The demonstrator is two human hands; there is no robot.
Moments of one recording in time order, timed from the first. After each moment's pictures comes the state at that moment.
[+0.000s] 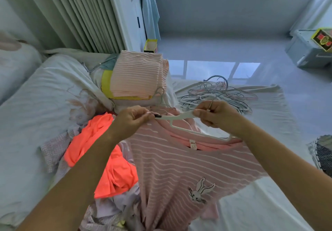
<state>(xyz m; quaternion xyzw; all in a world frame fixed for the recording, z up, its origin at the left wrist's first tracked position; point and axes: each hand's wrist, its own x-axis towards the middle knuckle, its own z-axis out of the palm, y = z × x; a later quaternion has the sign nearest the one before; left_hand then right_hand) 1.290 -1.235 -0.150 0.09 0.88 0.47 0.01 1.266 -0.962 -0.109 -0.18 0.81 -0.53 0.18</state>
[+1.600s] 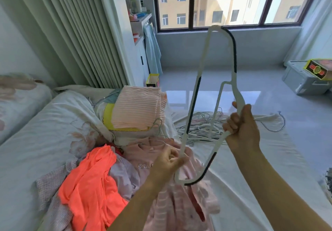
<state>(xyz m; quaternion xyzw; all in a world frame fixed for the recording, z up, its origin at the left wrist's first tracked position) 1.307 -1.102 -0.166 -0.02 0.77 0.64 0.09 1.235 -0.909 -0.092 0.08 0.33 -0.94 -0.06</state>
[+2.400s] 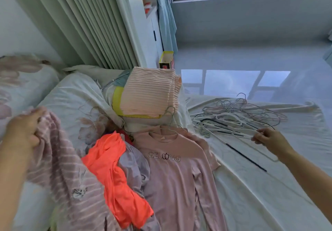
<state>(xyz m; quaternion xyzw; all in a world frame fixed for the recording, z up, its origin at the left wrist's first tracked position) 1.216 -1.506 -0.197 -0.42 0.58 0.67 -0.21 1.110 -0.816 -0.254 0.12 0.87 -0.46 0.11</state>
